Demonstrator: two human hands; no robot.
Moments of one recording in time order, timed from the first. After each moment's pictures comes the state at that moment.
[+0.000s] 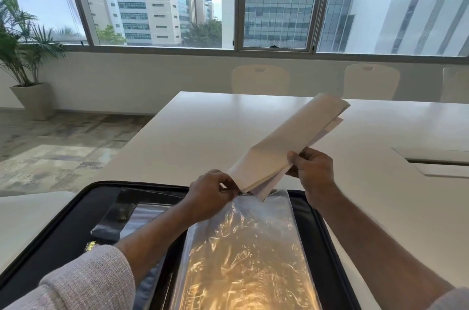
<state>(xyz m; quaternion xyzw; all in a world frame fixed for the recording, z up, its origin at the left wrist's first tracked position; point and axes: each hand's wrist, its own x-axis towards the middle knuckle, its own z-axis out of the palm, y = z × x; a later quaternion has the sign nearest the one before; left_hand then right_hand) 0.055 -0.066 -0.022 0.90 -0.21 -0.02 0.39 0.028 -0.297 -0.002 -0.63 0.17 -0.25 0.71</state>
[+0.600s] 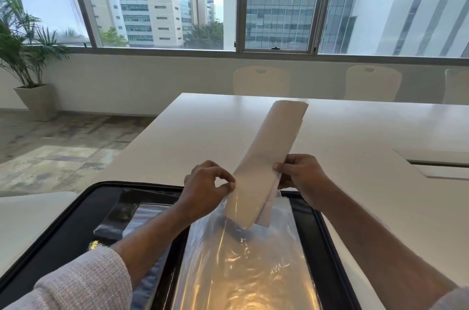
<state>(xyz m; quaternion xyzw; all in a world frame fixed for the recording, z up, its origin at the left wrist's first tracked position) 0.055 -0.059 -0.019 0.89 -0.20 0.09 0.40 0.018 -0.287 0.009 -0.71 0.11 -0.08 0.69</state>
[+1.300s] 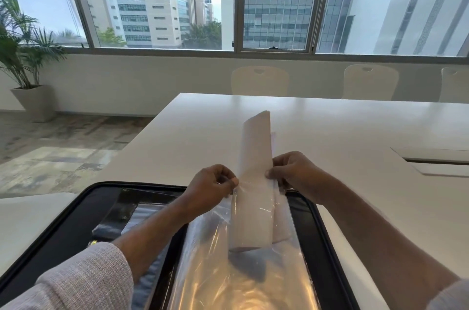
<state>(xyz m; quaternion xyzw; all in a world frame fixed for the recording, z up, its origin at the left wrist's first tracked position) 0.058 -0.062 -0.019 0.82 -0.19 -0.07 0.54 0.006 -0.284 0.029 -0.79 0.04 0.03 0.61</state>
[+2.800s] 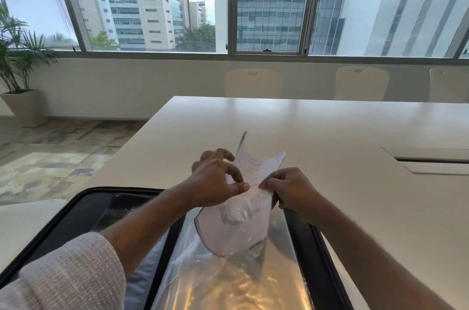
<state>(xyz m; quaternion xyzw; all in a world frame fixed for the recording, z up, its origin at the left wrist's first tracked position) 0.053 -0.082 0.020 0.92 -0.30 0.03 0.25 -0.011 -0.276 0.006 -0.82 0.08 -0.04 0.56</state>
